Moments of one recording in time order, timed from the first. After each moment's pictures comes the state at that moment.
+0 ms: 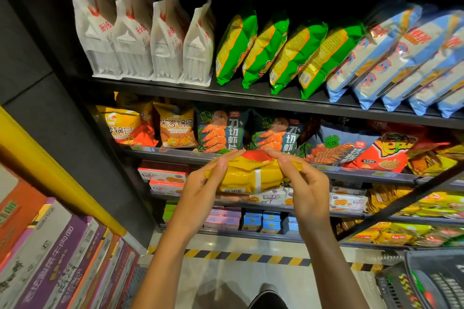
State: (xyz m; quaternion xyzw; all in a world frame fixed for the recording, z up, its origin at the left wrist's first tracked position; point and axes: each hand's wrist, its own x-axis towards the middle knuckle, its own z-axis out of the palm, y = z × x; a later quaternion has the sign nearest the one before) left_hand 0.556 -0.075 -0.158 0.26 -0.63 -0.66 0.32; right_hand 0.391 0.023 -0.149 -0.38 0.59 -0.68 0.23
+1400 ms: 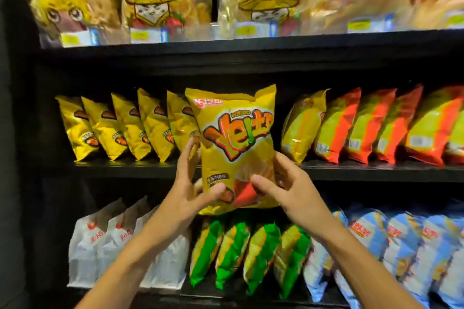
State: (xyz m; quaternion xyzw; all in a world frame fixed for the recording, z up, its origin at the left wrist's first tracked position) left_hand 0.436 -0.172 0.129 0.02 -0.74 -0.46 0.49; right_hand 0.231 -0.075 0.133 -0.64 0.42 -0.63 0.11
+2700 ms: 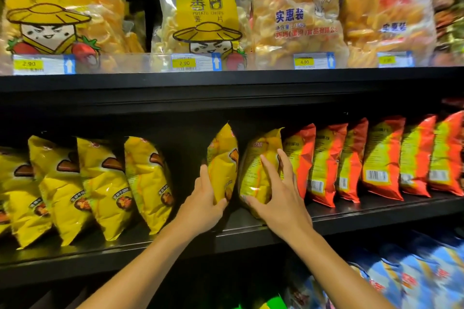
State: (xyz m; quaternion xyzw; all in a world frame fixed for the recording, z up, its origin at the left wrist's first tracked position) left_hand 0.231 -0.289 0.201 0.24 -0.89 -0.14 0.35; right_hand 0.094 -0.152 0.176 -0.45 0.69 -0.47 -0.31
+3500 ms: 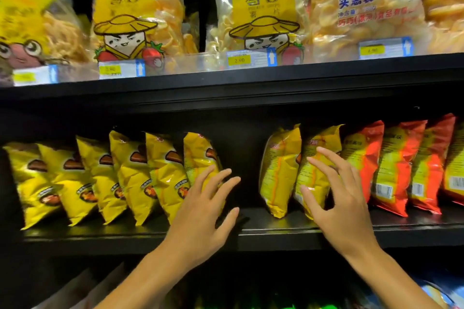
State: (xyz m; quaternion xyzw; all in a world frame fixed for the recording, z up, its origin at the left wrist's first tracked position) left_hand 0.349 -0.297 0.181 0.16 -0.88 0.13 0.43; right_hand 0.110 -0.151 0.170 -0.51 0.53 -0.53 -0.43
